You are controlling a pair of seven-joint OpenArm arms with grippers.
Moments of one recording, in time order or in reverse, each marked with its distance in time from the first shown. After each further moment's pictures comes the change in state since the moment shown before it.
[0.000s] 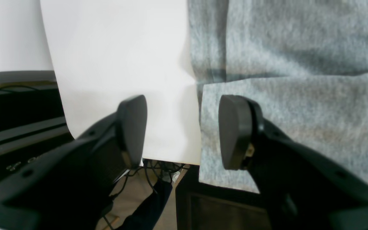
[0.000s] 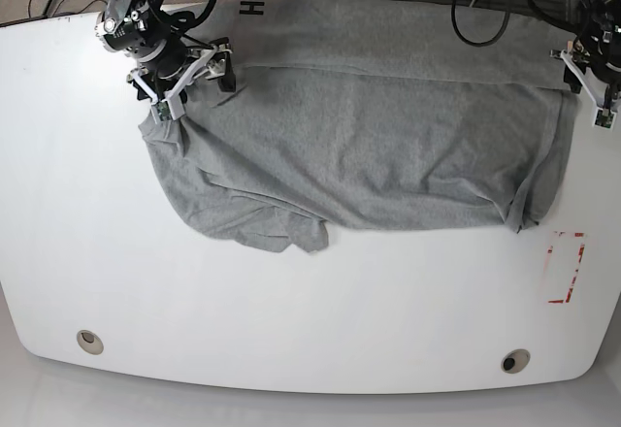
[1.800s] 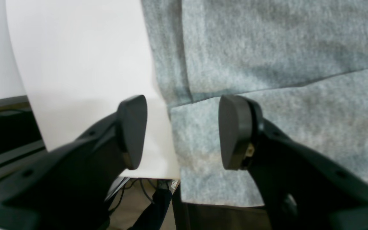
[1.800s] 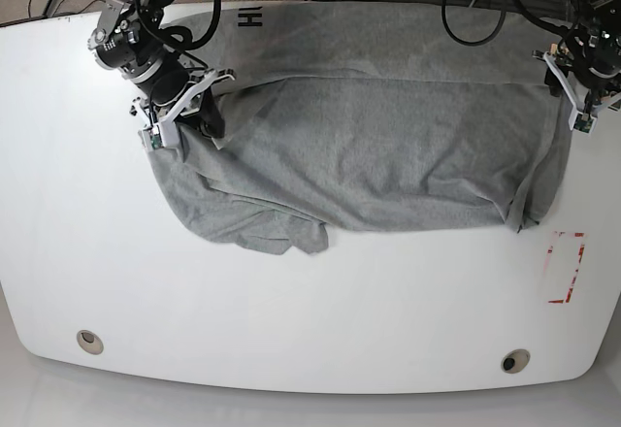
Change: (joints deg) left arm 0.0 0.1 5.5 -0.1 -0.1 0.0 0.0; right arm 4.4 0.4 -0.2 4.5 11.6 0.0 0.0
